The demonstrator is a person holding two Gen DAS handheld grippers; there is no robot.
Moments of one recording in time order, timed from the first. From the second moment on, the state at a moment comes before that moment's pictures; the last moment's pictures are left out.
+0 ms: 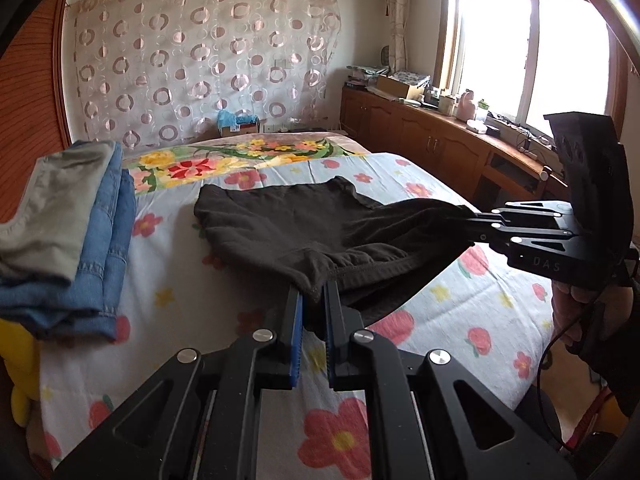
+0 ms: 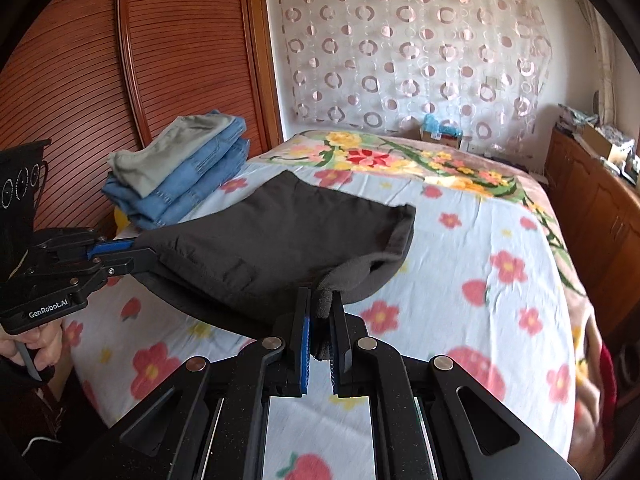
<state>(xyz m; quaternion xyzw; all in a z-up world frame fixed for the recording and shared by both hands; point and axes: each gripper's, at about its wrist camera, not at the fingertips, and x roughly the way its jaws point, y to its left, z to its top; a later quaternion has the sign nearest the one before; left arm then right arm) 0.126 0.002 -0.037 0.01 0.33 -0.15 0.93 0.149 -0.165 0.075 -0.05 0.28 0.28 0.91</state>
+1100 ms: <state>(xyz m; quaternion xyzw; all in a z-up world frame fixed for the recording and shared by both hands) 0.080 -0.001 -0.076 -0.01 0.36 -0.17 0.92 0.126 -0.178 0.035 0.00 0.32 0.29 0.90</state>
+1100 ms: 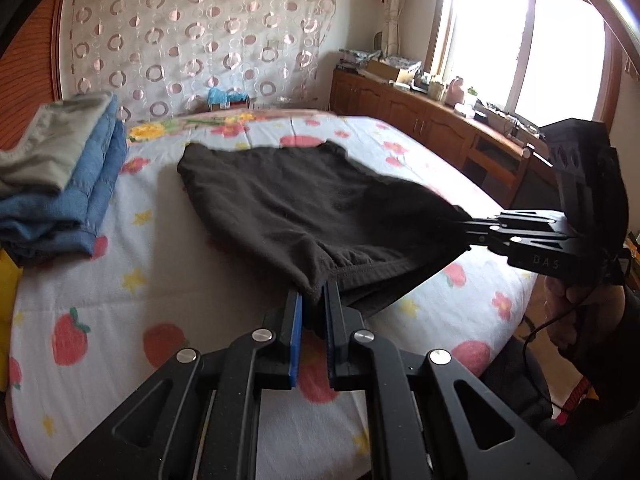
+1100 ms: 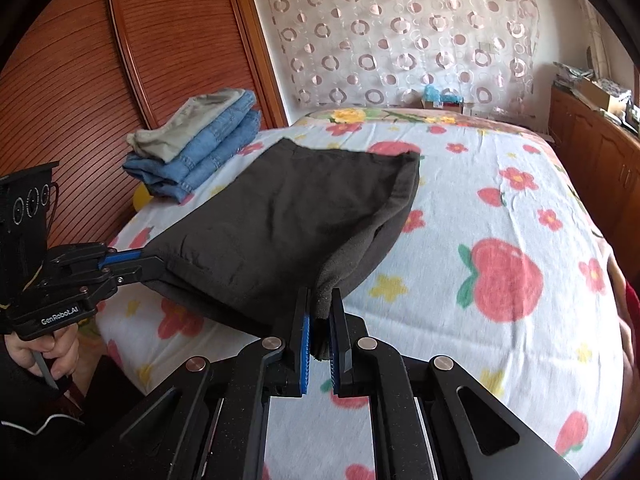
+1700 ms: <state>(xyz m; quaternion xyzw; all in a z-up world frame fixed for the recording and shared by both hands) 0.076 -0.002 -0.102 -0.01 0.39 -0.16 0.91 0.123 -0.172 0.020 -0.02 0.33 0.29 0.90</state>
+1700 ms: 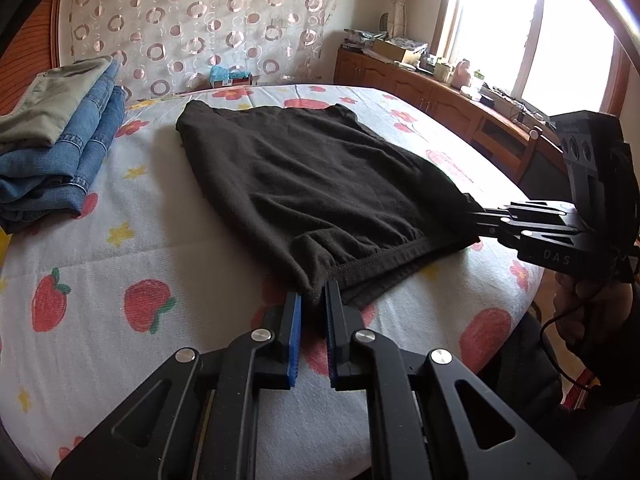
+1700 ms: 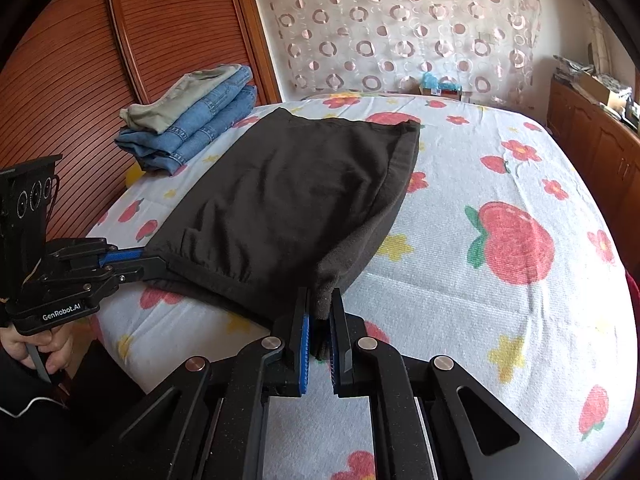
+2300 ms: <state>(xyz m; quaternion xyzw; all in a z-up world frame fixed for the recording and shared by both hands) 0.039 -0.005 -0.021 -0.01 0.31 -0.20 0.93 0.074 -0.212 0.078 0.00 0.27 0.31 0.91</state>
